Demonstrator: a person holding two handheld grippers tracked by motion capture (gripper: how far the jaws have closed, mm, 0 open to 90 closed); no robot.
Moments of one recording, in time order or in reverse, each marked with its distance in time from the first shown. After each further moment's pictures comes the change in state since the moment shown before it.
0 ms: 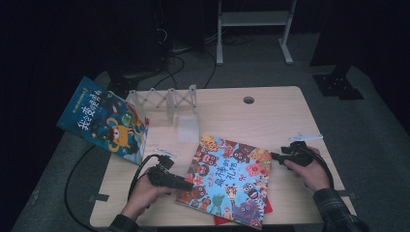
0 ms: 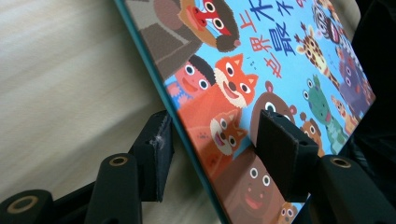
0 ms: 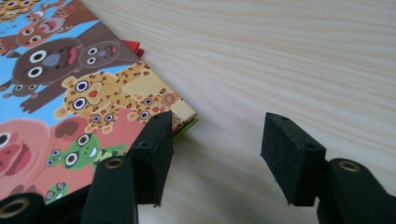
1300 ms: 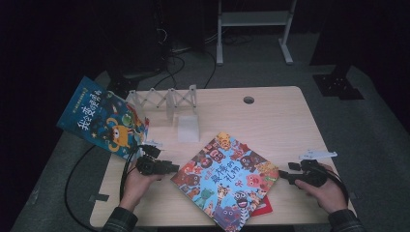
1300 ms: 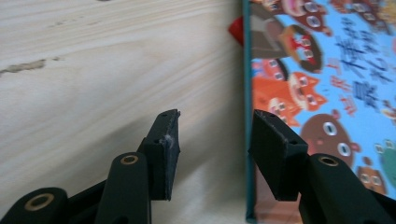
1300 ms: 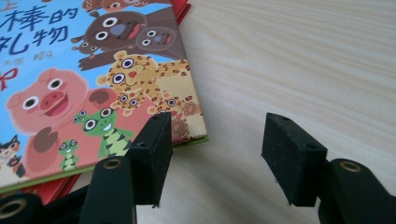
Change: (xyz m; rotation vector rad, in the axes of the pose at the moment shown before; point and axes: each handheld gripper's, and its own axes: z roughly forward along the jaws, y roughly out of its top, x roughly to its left) left arm 0.027 0.004 -0.032 -0.186 0.262 -0.029; right arm 0.020 -0.038 -0.048 0.022 0.052 -0.048
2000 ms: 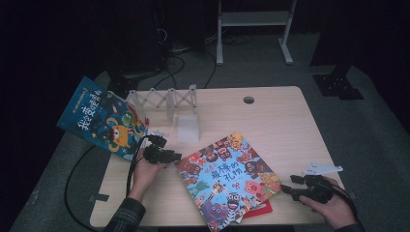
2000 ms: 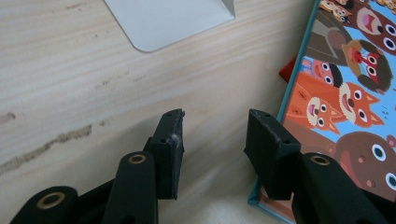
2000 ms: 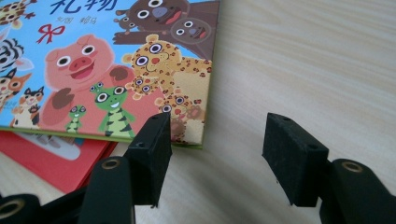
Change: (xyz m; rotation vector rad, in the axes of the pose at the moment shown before) left arm 0.015 0.029 0.025 -0.012 0.141 0.025; right arm 0.025 -0.026 -0.024 0.020 0.033 -0.036
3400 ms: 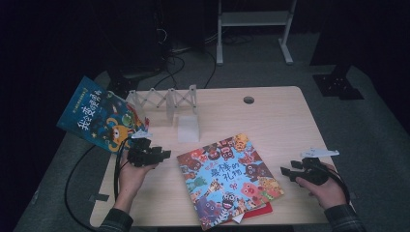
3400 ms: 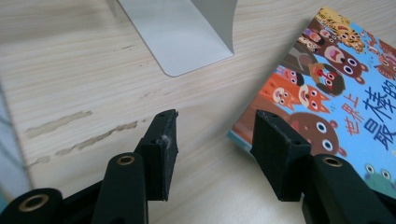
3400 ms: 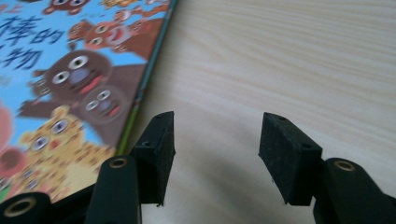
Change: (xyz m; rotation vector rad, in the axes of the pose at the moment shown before) left arm 0.001 -0.009 -0.047 -0.159 0.036 -0.011; right arm -0.025 0.027 0.016 -0.020 -0.088 0.065
